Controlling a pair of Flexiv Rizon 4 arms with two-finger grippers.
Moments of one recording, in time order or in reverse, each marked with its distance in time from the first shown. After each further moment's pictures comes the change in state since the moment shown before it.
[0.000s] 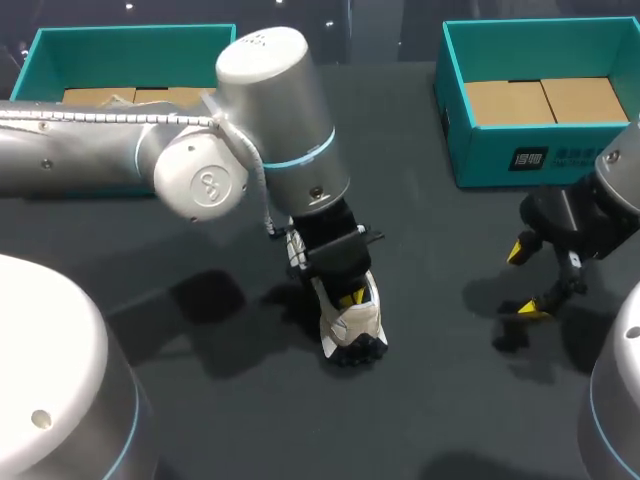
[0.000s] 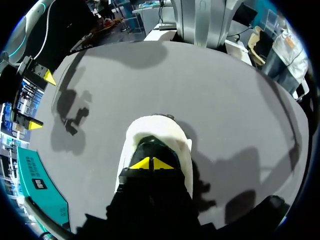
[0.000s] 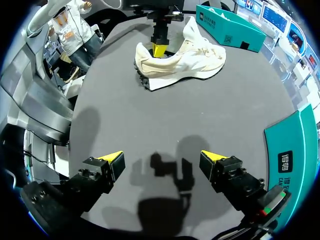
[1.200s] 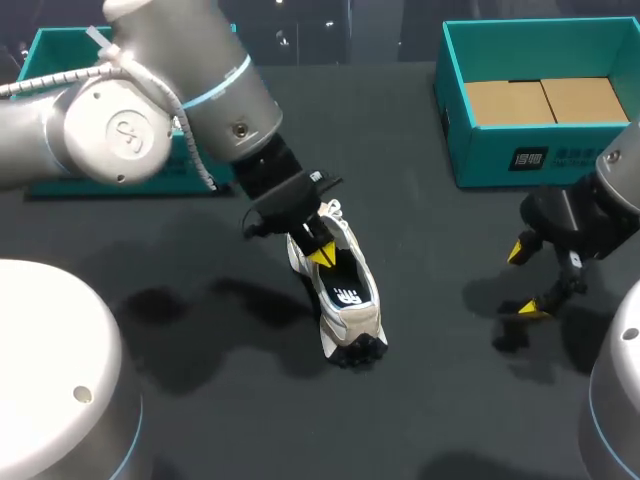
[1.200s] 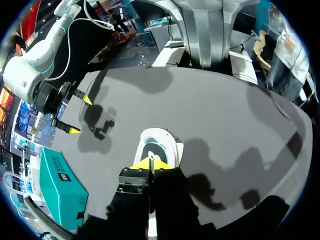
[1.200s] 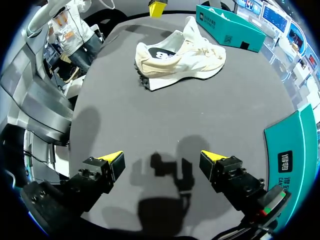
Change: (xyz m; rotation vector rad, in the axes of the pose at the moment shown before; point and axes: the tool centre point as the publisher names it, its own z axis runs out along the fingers) left arm 0.009 -0.014 -0.100 0.095 -0.154 0.007; right arm 0.001 0.000 -0.001 0.000 -0.001 0.000
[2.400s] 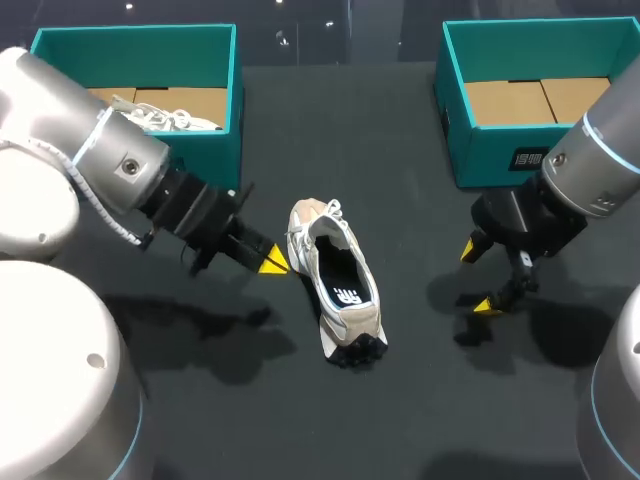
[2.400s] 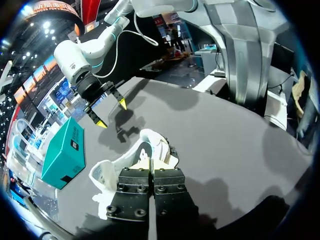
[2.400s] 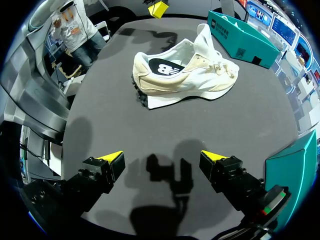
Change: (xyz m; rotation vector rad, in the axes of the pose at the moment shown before) left arm 0.063 0.004 -0.024 0.193 -0.329 -0.372; right arm -0.010 0.049 0.033 -0.024 0.011 -0.097
